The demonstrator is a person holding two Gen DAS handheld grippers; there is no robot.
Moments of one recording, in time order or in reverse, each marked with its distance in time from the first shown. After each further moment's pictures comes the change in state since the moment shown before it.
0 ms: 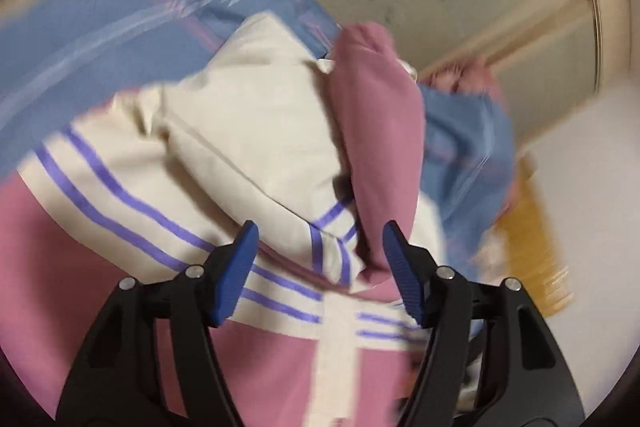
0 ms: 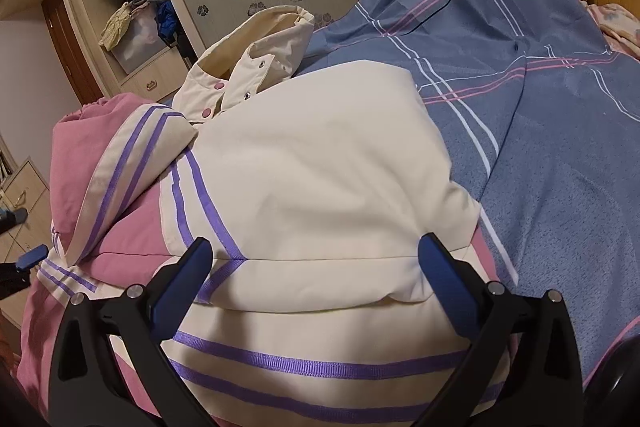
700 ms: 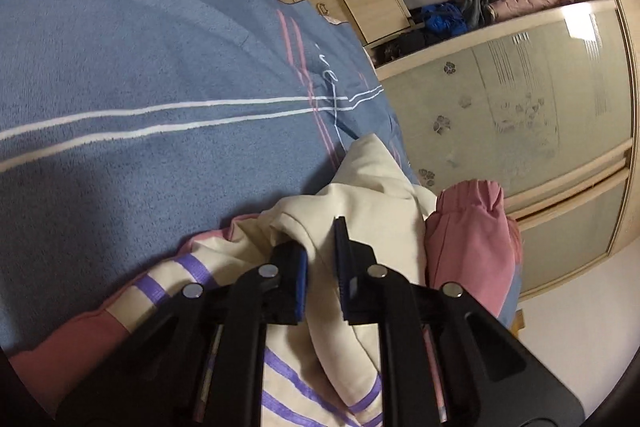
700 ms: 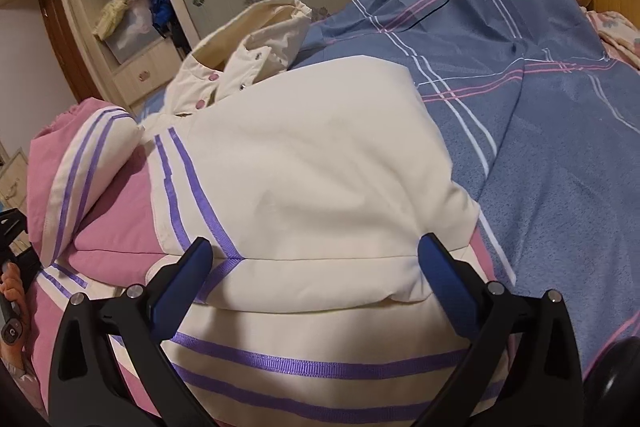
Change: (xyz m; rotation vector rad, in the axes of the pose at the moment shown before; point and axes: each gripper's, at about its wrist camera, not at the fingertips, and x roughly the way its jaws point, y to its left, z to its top) left arm -0.027 0.085 0.039 -0.254 -0.390 0.104; right arm 0.002 0.009 0.005 -0.016 0.045 -0.081
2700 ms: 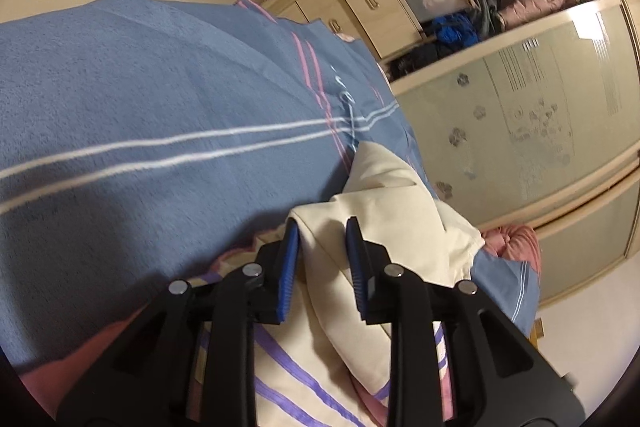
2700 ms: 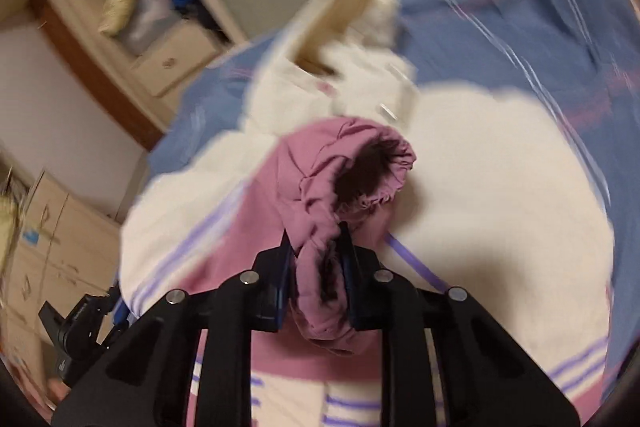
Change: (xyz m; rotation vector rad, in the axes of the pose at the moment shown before) left arm -0.008 -0.001 0.019 0.002 -0.070 0.070; right arm 0.026 0.149 0.081 0.007 0.114 0.156
